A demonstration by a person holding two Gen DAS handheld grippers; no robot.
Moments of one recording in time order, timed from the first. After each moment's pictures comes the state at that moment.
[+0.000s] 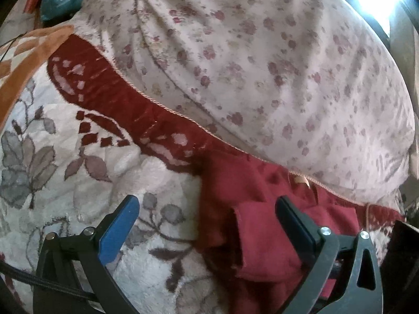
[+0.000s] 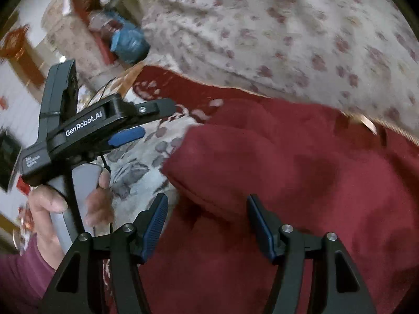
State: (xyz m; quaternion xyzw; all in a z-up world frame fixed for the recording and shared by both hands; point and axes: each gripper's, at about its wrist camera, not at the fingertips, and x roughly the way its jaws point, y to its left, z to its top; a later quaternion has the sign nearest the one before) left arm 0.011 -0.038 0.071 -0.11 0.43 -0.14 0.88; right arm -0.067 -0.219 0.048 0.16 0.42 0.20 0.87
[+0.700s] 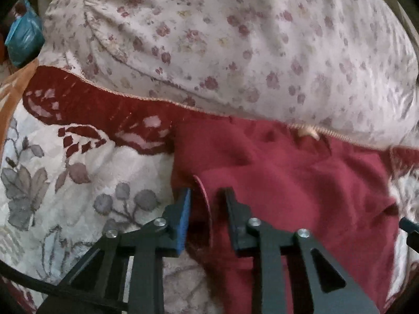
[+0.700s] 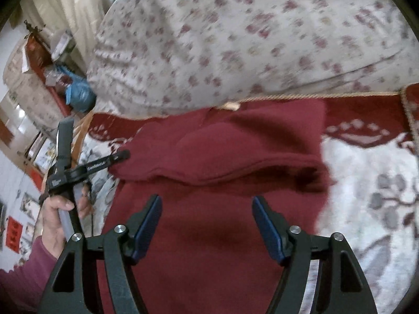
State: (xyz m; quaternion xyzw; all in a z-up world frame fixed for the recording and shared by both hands) left arm -0.003 -0.095 0.055 0.02 0.46 -0.16 0.88; right arm -0.182 -0.367 0.065 0.23 0.39 0.04 0.89
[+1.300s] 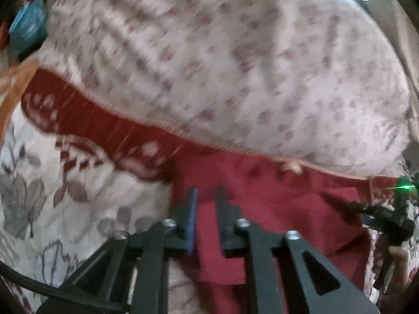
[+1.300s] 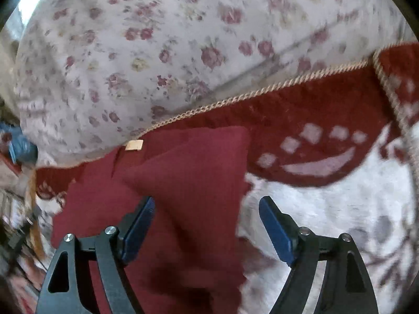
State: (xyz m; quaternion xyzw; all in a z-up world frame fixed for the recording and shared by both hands) left arm 0.022 -0.076 0.076 -0.04 0.45 -0.17 0.87; right arm -0.088 -0.472 0.014 0.34 0.44 -0.09 0.83
